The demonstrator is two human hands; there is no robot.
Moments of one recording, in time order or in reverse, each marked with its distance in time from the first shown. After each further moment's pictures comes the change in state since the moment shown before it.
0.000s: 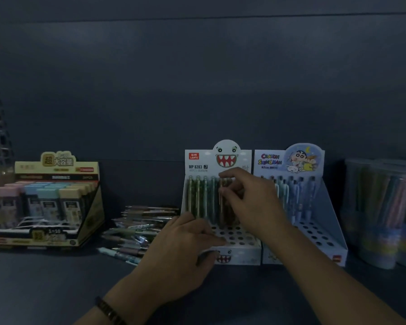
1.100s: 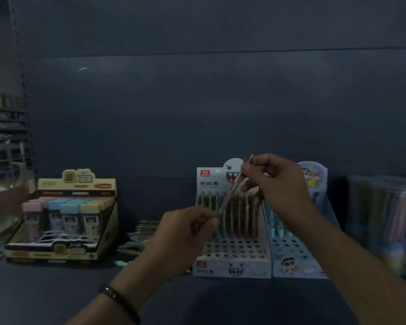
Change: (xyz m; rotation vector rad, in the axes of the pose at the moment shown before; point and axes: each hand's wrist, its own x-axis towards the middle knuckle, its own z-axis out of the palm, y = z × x) left_hand 0.020 -0.012 -0.050 -0.398 0.077 -0.337; right_hand 0.027 -0.048 -0.044 0.618 0.138 0.194
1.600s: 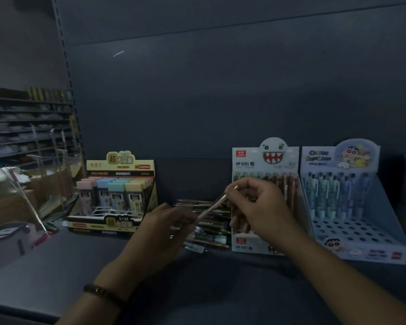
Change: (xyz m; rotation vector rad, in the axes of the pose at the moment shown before) left_hand -0.068 -0.086 -0.058 0.190 0.098 0.072; right_hand -0.060 0.037 0.085 0.002 -0.263 0.159
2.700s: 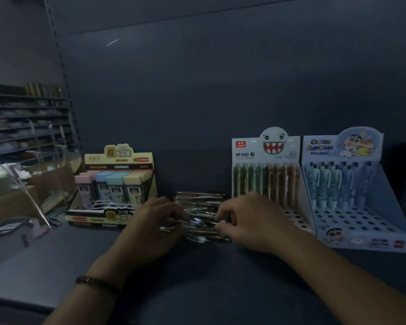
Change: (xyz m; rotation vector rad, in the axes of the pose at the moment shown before) left_hand -0.005 -0.031 -0.007 0.028 -0.080 0.103; right_hand -0.007 0.009 0.007 -0.957 -0.321 -0.229
